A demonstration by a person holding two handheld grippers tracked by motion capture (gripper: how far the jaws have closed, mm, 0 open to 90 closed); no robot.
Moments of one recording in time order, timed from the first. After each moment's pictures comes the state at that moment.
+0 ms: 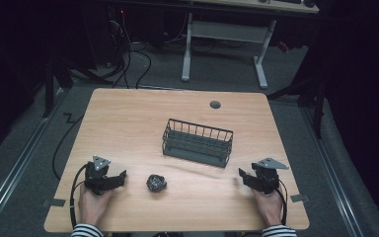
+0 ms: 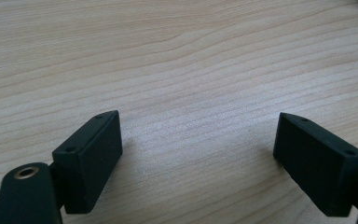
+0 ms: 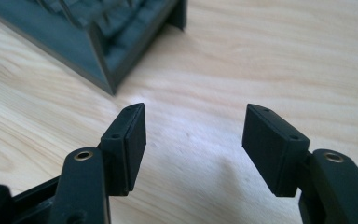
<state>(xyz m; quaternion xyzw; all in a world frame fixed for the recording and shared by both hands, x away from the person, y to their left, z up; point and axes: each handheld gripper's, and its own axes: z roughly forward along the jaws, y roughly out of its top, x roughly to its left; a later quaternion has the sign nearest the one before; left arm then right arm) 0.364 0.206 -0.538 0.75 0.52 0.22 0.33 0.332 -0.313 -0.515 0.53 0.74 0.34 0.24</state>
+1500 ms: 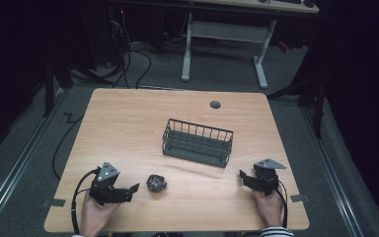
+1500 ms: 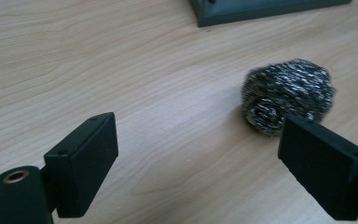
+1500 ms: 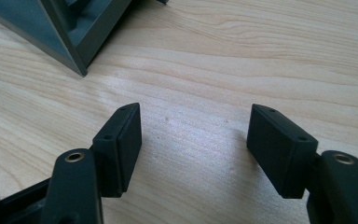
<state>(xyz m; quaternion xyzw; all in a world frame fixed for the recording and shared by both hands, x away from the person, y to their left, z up) 0.318 0.174 -0.494 0.81 0.41 0.14 0.39 0.339 -0.320 -0.530 0.54 0.74 0.31 0.24</state>
